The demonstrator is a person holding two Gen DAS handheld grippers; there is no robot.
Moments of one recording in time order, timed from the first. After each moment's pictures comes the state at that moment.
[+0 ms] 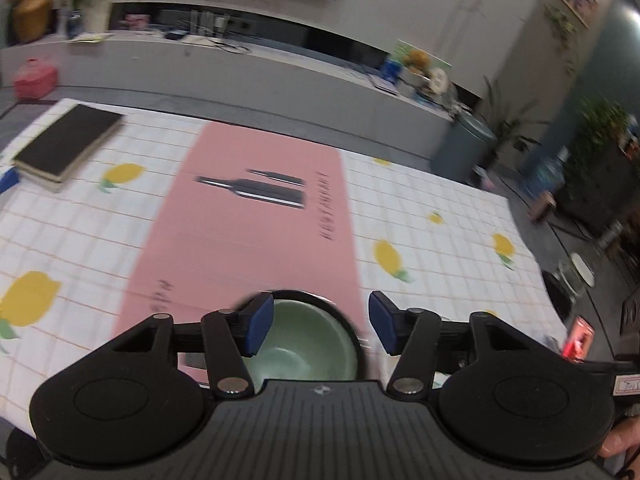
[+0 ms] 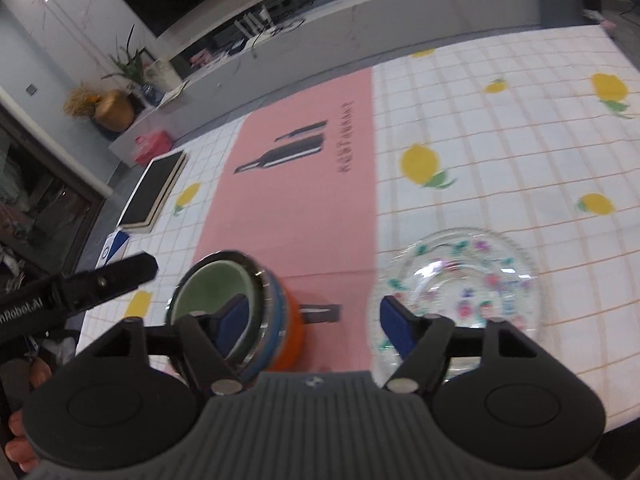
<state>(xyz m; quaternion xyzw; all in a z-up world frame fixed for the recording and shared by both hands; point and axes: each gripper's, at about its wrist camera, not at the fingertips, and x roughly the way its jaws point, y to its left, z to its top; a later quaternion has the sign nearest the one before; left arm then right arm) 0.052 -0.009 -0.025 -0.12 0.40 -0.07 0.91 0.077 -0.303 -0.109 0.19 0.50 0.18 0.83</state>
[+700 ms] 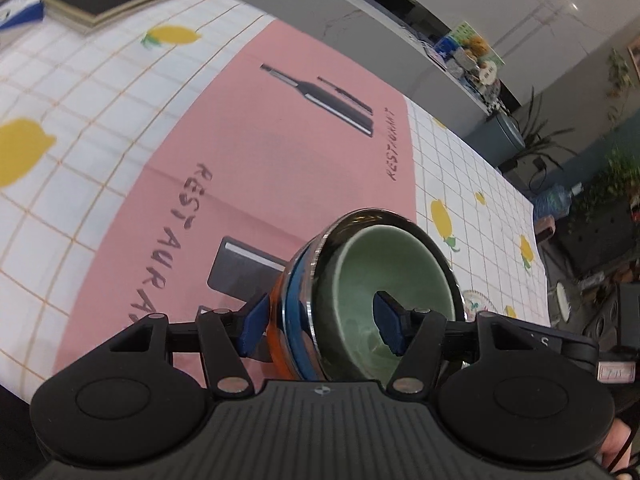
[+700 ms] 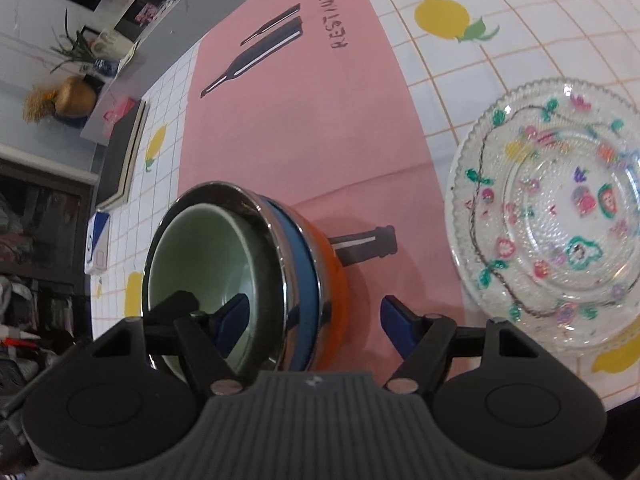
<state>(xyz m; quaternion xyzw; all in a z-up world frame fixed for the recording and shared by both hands) 0.063 0.053 -0.127 -0.27 0.48 -0.06 0.83 0.105 -0.251 -0.187 0.28 0.60 0.14 0.74</state>
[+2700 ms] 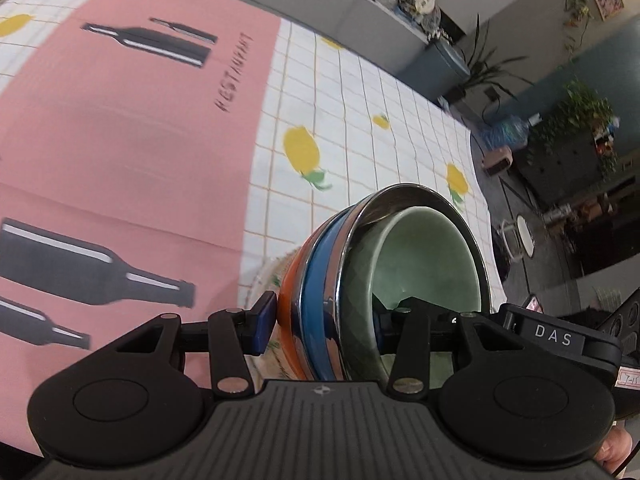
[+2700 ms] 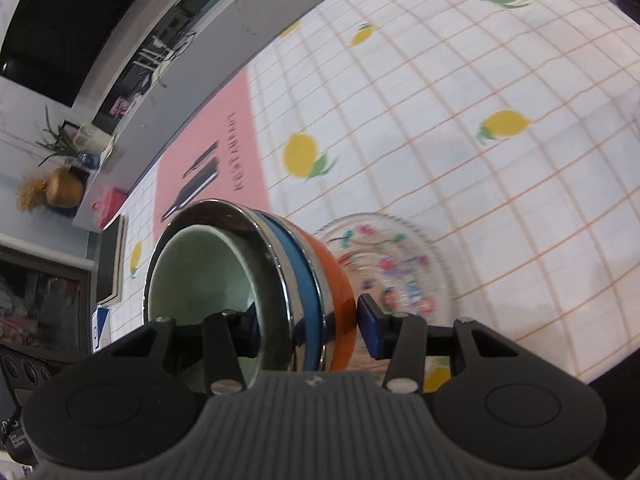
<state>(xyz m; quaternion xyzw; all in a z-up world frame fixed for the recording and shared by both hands) 0.116 -0.107 -0.114 -0.23 0.53 -0.16 0.80 0.097 -0.415 -0.145 0.34 0.54 0.06 0.77</state>
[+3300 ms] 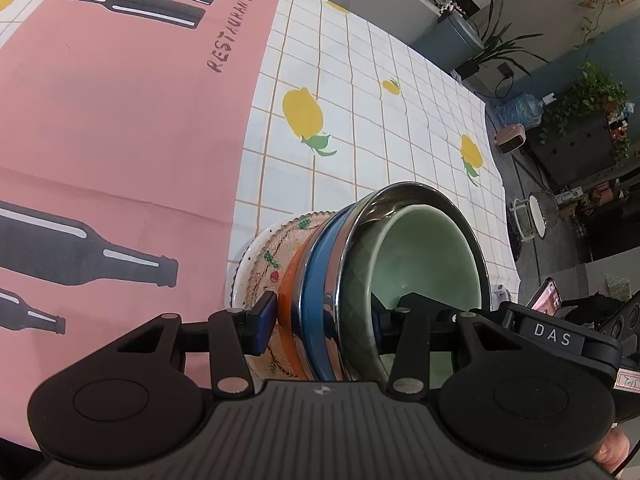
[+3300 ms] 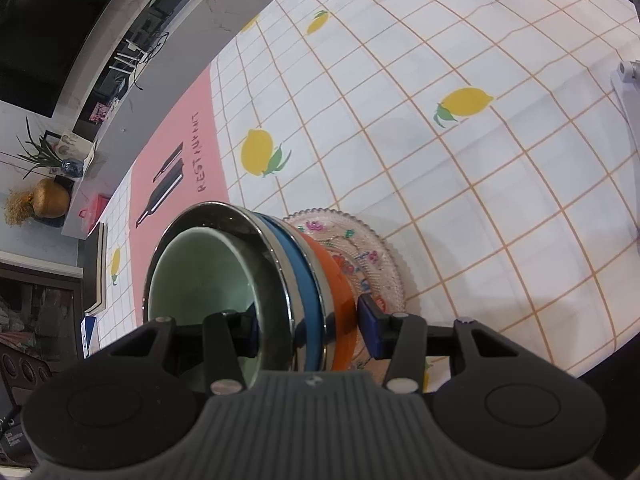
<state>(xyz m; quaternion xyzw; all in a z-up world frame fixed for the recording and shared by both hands) 0.123 -0.126 -0.132 -0.22 0.57 -0.15 0.78 0.096 -0.430 -0.166 0.35 0.56 0.04 0.75</state>
